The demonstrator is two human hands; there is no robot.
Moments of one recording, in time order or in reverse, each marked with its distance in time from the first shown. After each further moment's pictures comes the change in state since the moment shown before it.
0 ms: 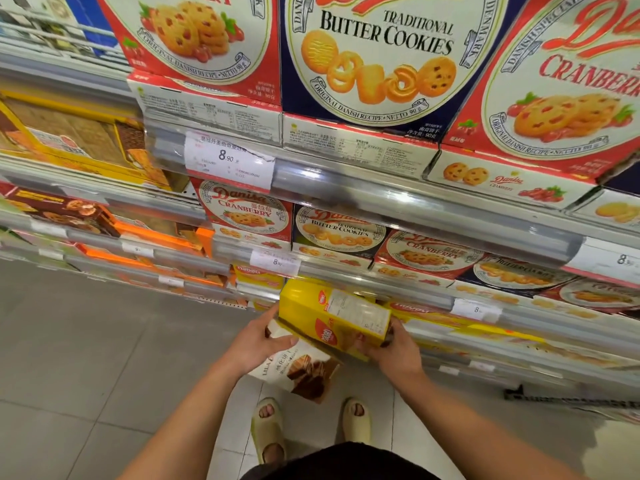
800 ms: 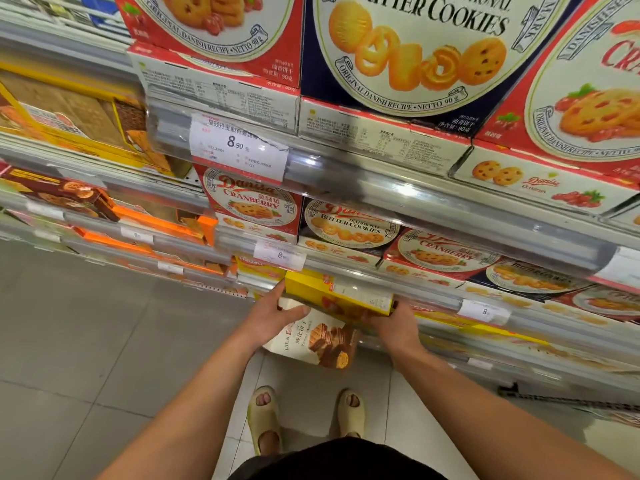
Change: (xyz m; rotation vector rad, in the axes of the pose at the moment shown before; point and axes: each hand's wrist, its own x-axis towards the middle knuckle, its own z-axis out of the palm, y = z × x) left_hand 0.030 0.024 0.005 -0.087 0.088 -0.044; right_hand 0.037 -0.026 0.005 0.067 0.087 0.043
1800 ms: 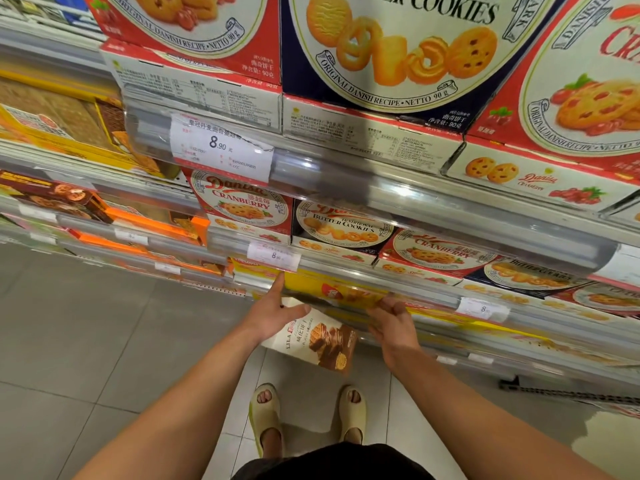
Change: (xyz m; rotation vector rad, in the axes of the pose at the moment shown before) left_hand 0.005 0.015 0.004 0.112 -0.064 -0.061; right_hand -0.006 0.006 0.004 0.817 -0.076 0.287
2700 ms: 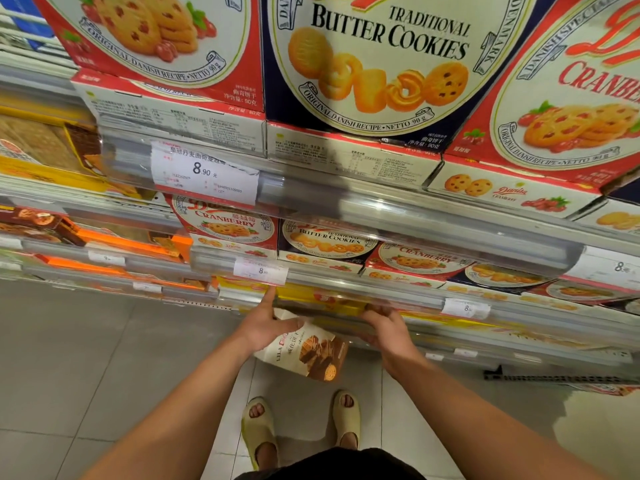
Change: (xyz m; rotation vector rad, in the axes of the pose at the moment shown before) left_hand 0.012 0.003 -0.001 -0.052 -0.068 0.039; right_hand -0.003 -0.010 -0.006 -0.169 -0.049 -0.044
